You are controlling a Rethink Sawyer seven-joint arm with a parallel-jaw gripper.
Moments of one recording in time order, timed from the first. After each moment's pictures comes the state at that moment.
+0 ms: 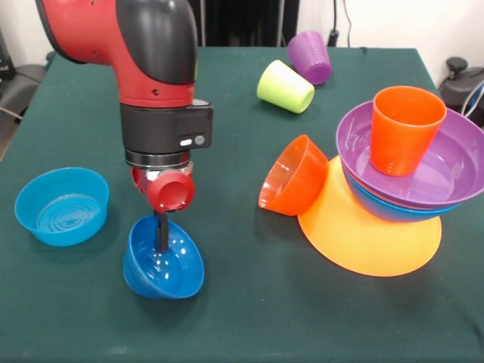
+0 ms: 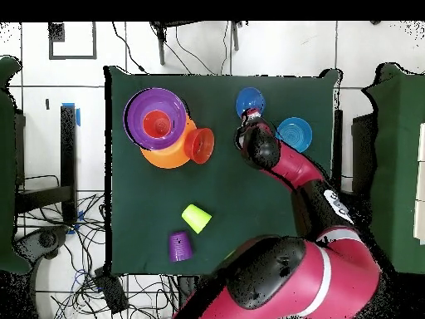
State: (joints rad) arm -0.53 -0.28 0.20 1.43 0.07 0.00 2.33
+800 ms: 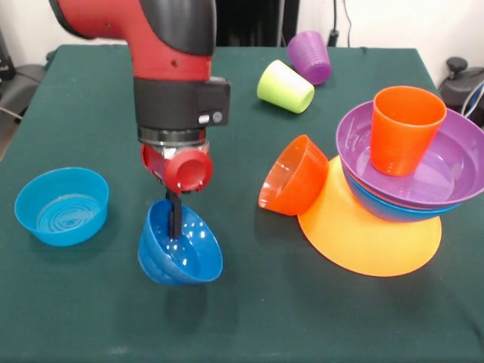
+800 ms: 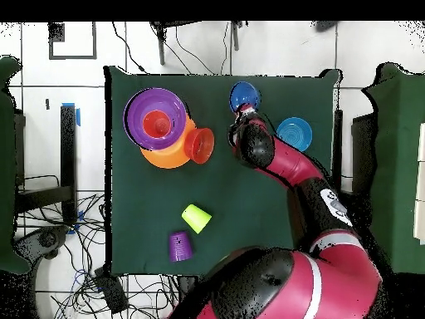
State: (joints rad) arm -0.50 -0.37 0.19 1.49 0.07 0.00 2.33
